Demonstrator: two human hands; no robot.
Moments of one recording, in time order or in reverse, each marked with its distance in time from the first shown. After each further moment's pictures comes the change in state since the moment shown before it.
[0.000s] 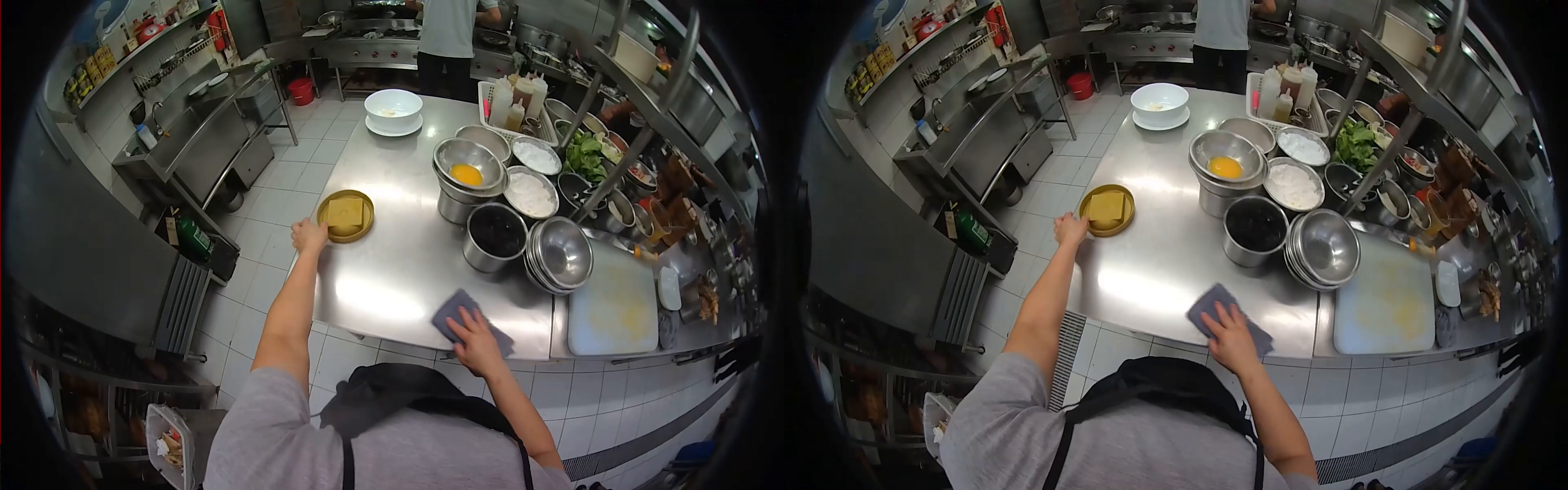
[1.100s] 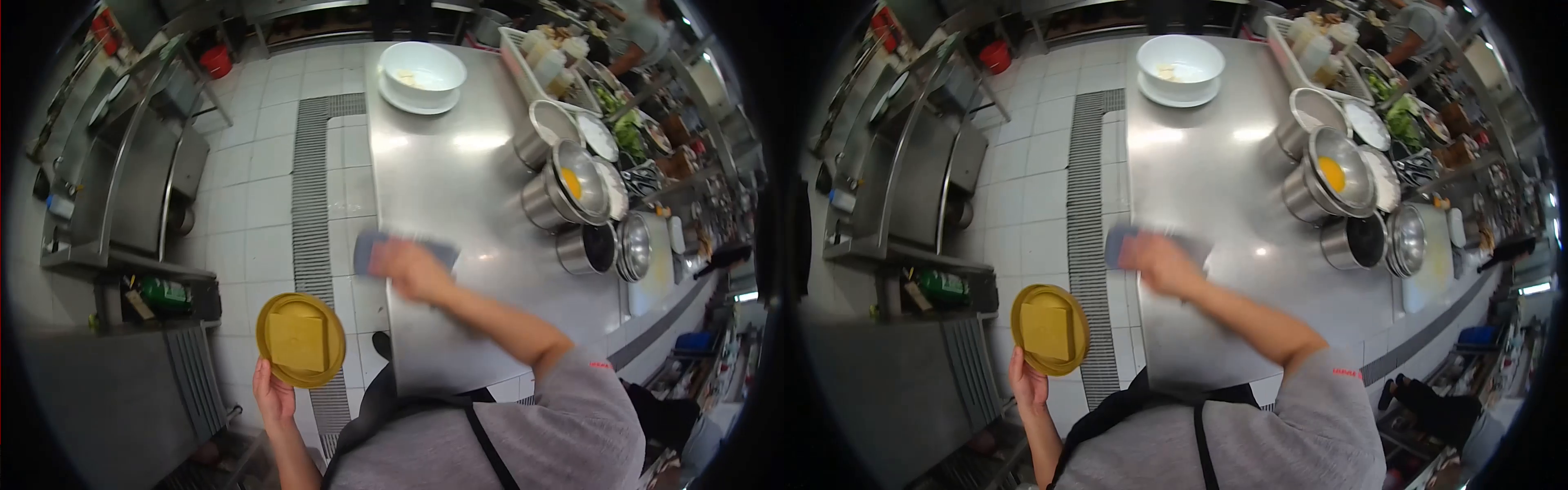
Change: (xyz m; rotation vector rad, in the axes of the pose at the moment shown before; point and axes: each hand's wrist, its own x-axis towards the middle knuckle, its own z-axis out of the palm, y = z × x) left_hand 0.127 -0.199 -0.148 -1.566 -0.688 -0.390; right_hand 0.396 -0.133 0.156 0.142 0.089 -0.365
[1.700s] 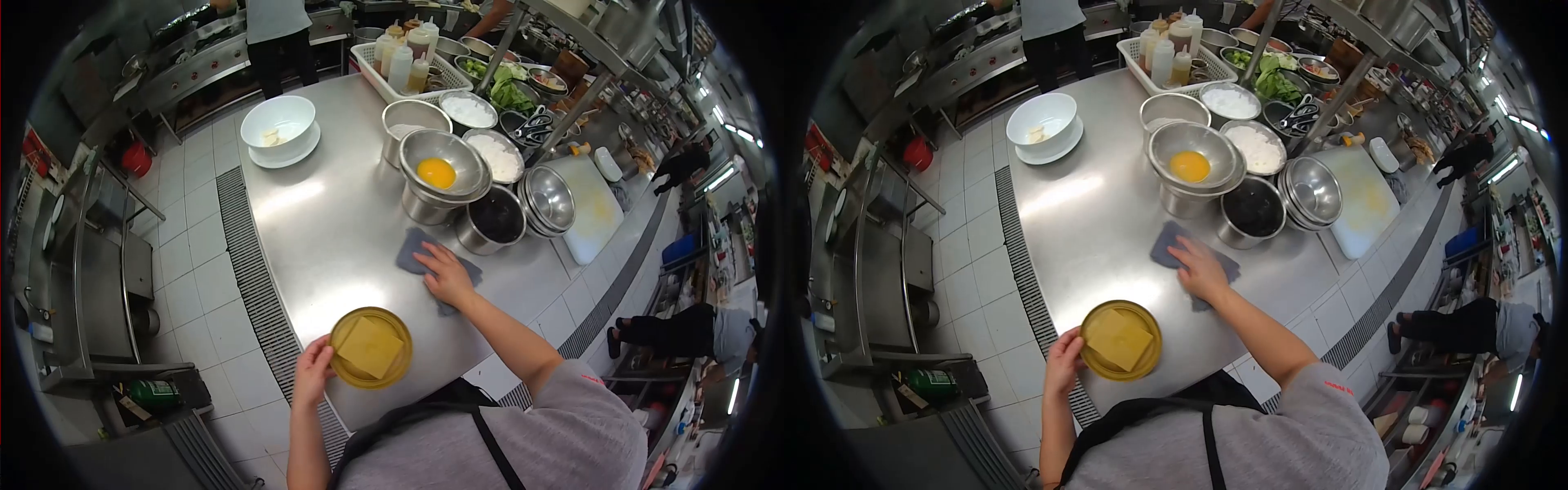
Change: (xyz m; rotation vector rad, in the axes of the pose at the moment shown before) left_hand 0.034 -0.129 0.136 0.695 -0.436 -0.376; right_hand -0.191 0.022 -0.123 -0.296 0.370 0.711
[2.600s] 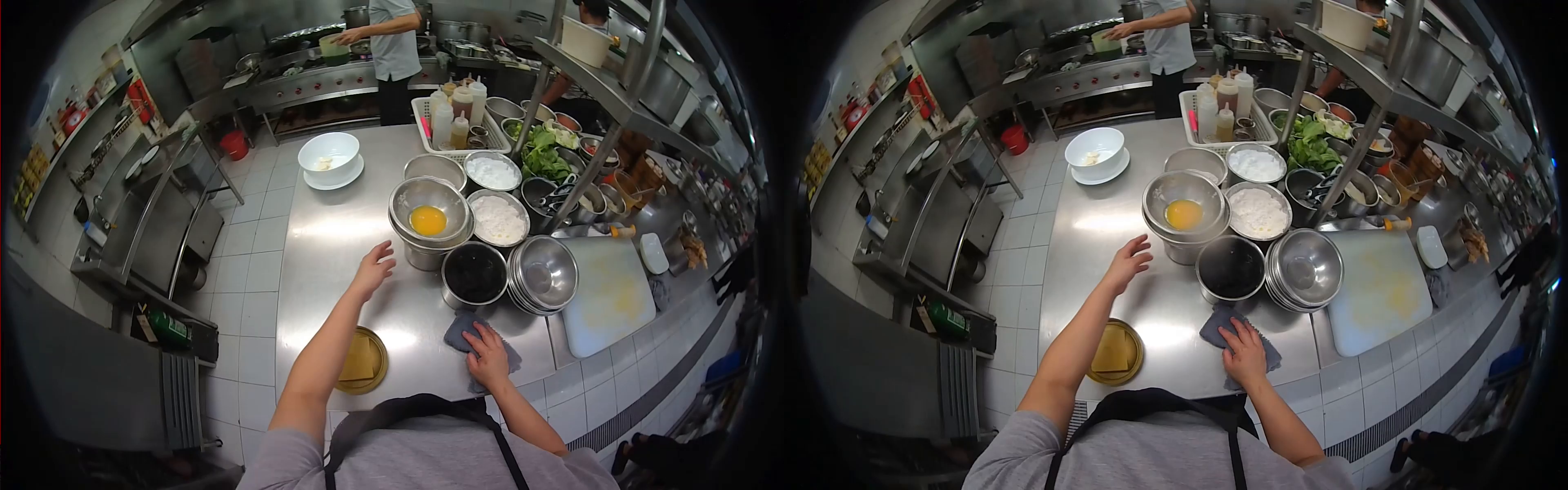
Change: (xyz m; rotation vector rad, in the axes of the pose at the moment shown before) left_hand 0.158 0.058 0.200 0.216 0.073 0.321; right_hand -0.100 0.119 -0.110 0.023 -0.011 -0.060
